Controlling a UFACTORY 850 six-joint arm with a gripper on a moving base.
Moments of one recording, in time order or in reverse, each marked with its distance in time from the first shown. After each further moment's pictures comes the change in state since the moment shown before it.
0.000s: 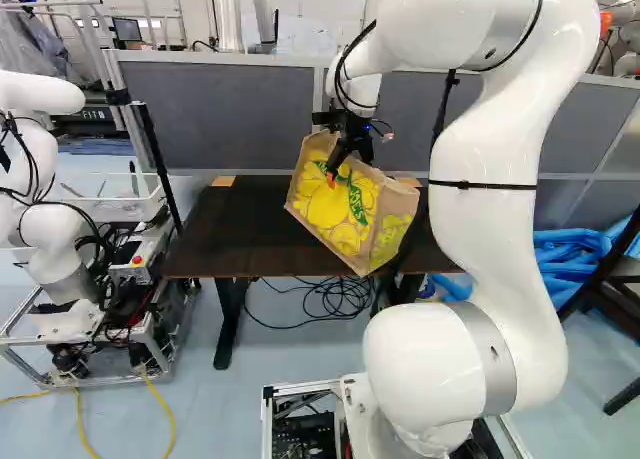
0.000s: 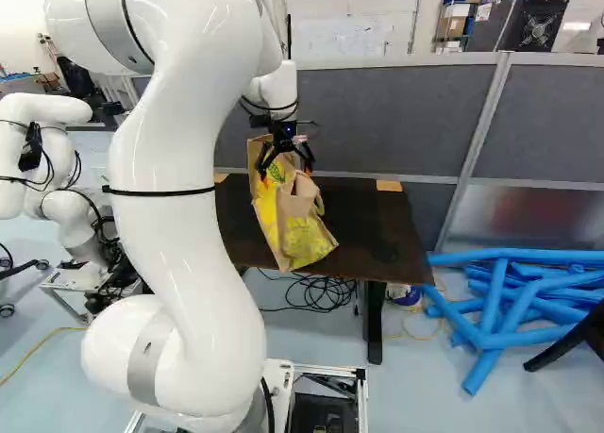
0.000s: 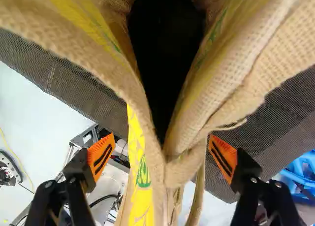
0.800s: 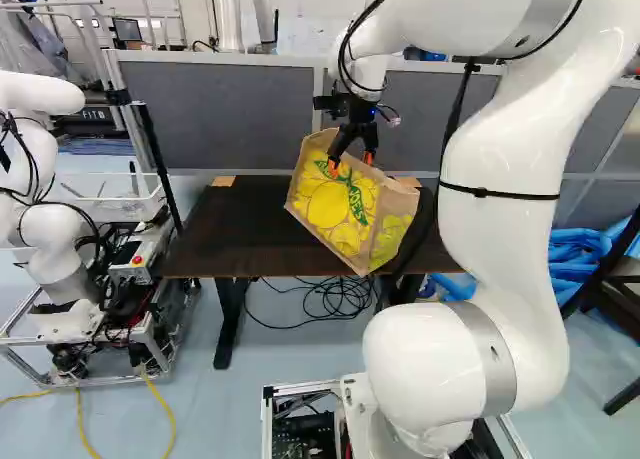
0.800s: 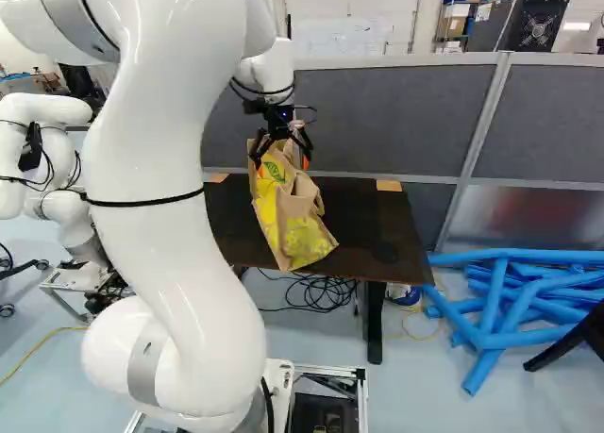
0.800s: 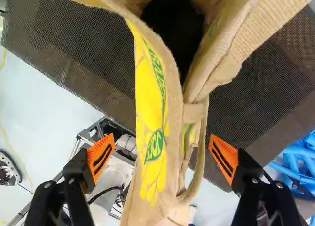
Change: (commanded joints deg) arm -0.2 6.5 0.9 0.0 -4.8 0.0
